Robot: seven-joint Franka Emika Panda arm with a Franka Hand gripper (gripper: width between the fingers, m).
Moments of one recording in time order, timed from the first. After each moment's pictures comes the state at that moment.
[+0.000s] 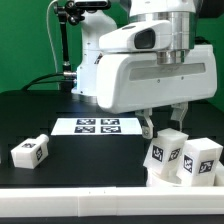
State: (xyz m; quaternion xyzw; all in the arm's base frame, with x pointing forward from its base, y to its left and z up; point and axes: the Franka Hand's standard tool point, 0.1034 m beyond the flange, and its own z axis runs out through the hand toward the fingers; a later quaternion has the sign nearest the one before) arm 0.614 0.054 0.084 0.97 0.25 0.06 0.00
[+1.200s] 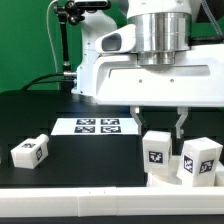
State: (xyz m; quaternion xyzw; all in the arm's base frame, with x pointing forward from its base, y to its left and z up) arm 0.615 0.051 0.082 0.95 -0.30 0.08 -0.04
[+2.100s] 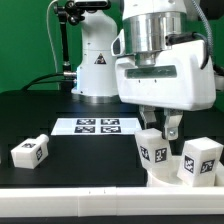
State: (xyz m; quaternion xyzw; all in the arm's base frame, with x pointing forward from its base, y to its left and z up) arm 0.614 0.051 0.082 0.79 -0.60 0.05 -0.08
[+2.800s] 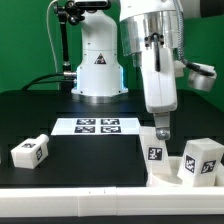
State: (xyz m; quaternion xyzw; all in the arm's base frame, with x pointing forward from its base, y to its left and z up) arm 0.616 0.054 0.083 0.59 -0.80 0.02 -0.12
